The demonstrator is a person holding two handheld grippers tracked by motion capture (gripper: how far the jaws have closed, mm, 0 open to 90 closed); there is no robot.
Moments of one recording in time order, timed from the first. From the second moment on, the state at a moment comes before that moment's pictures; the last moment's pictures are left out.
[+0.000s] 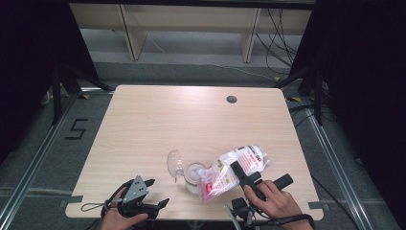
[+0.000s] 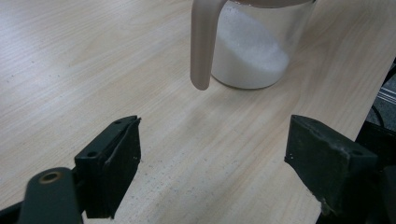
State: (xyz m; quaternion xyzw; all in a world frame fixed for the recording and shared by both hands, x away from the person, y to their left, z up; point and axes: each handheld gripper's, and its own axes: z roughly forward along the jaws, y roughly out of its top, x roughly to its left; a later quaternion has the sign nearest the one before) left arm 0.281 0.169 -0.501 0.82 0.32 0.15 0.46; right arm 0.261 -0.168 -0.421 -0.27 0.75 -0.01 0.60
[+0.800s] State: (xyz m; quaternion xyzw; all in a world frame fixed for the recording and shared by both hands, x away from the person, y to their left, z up) left arm 0.279 0.169 -0.501 0.81 0.33 0.14 0.46; right arm 0.261 -0.170 -0.419 -0.26 0.75 0.00 0.60
